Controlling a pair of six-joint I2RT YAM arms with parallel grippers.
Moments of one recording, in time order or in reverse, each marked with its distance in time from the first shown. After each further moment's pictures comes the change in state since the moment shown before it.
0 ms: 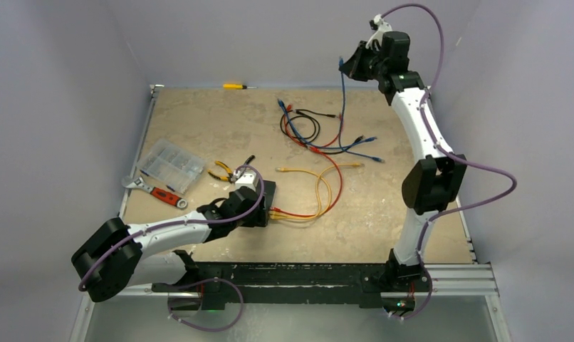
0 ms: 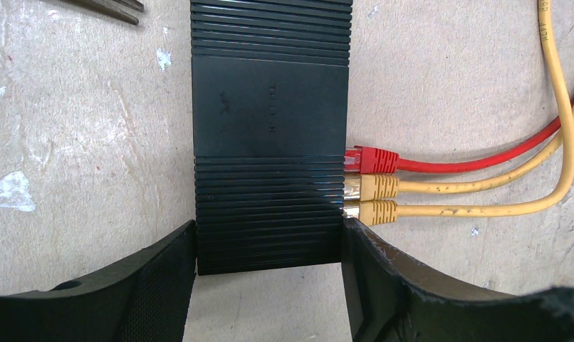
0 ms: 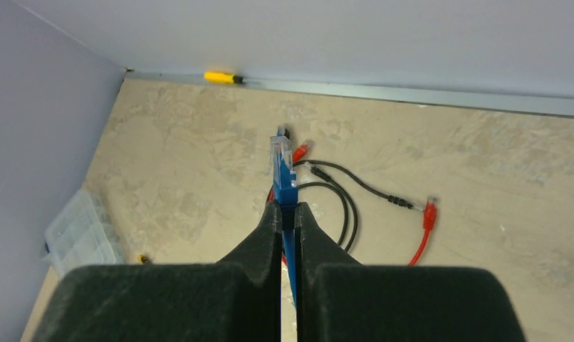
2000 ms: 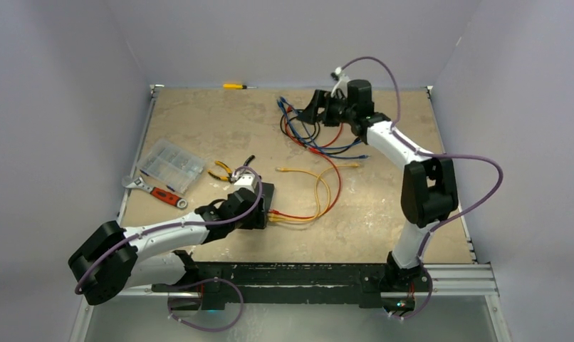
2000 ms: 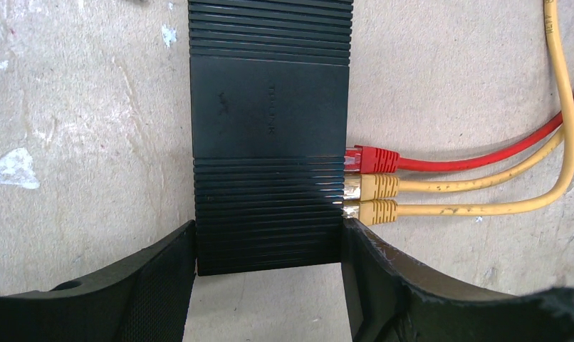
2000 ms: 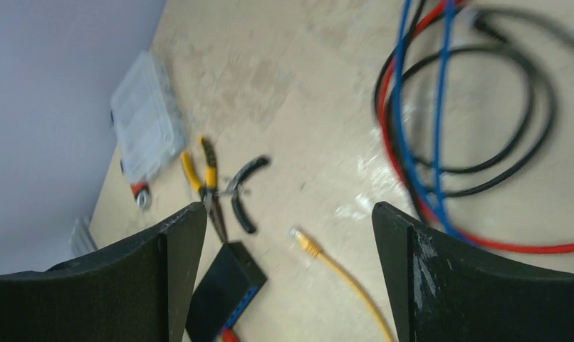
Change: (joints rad) left arm -0.008 -0.030 -0.002 -0.041 -0.003 -0.012; right arm 0.140 -0.072 -0.527 0.346 -0.206 0.124
